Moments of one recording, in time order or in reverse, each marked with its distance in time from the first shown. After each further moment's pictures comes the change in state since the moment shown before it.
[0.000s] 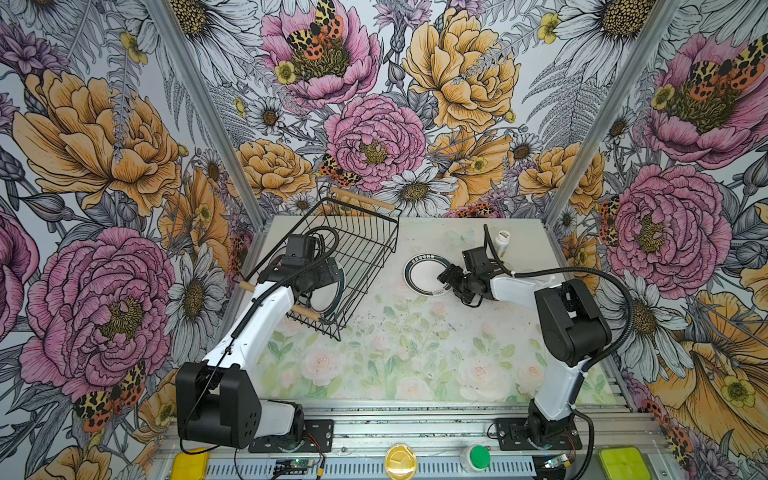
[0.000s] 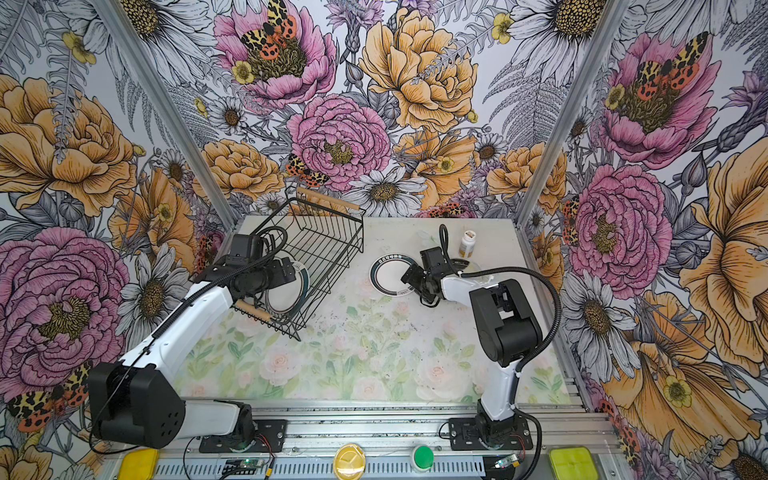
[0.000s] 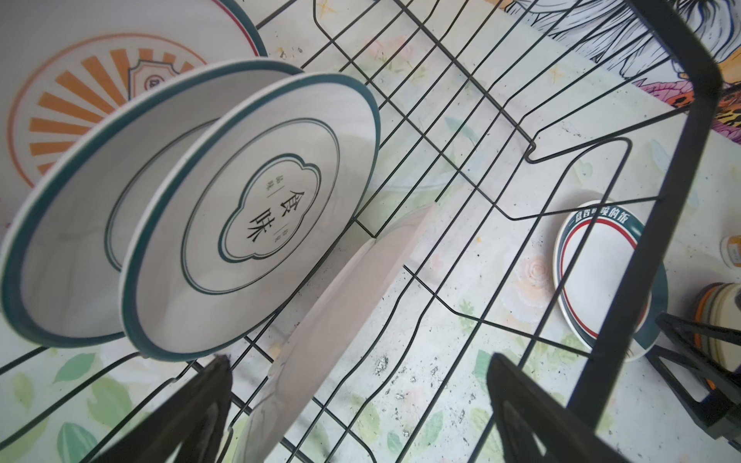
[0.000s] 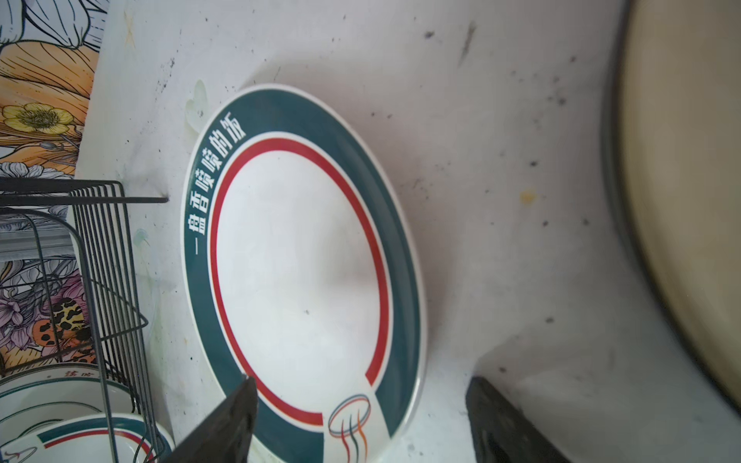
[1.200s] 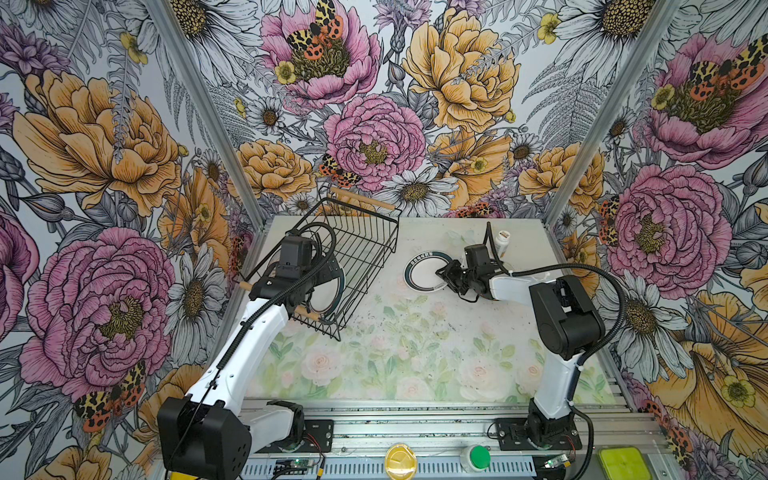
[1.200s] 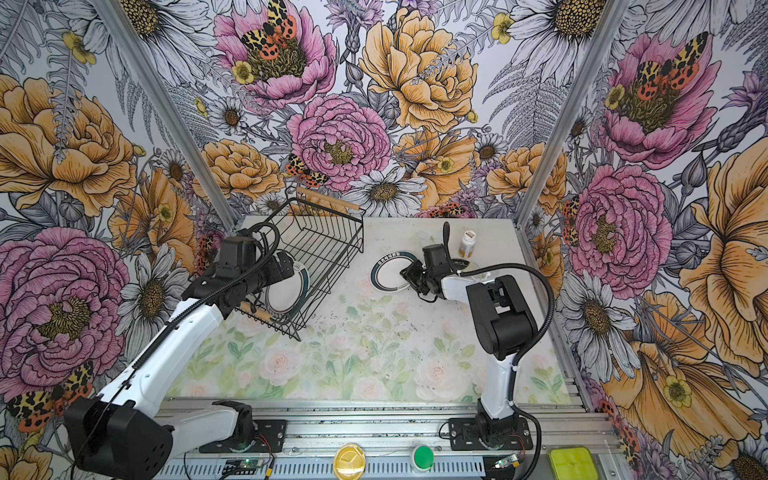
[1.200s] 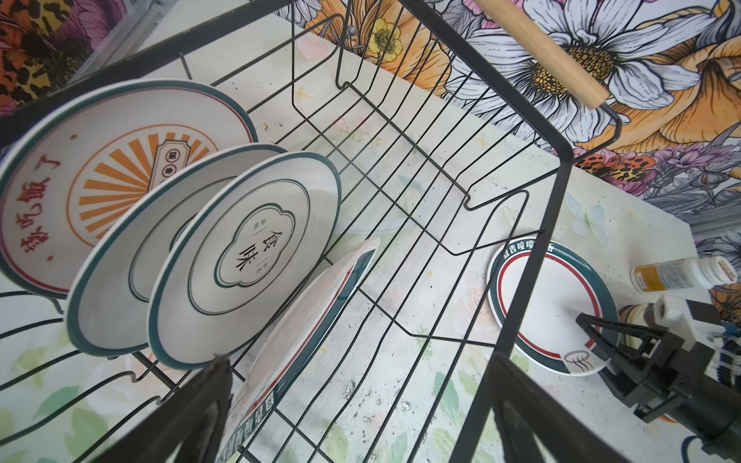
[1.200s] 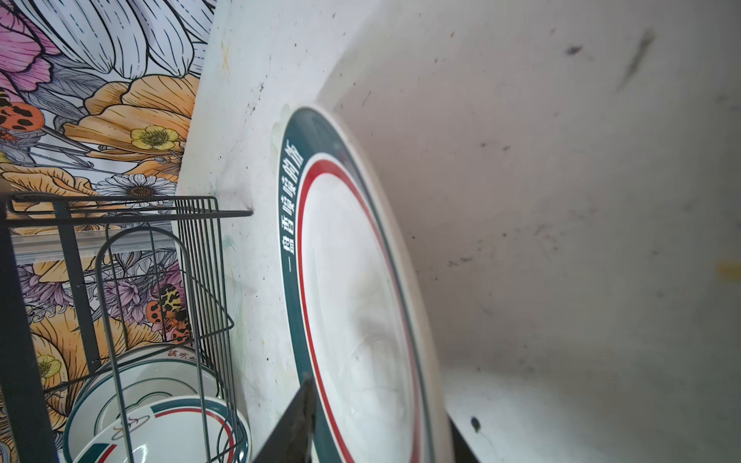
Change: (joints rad) left arm -0.044 -0.162 -0.058 0.105 -0.036 -0.042; right arm -0.016 0.069 0.018 0.220 -0.153 0.090
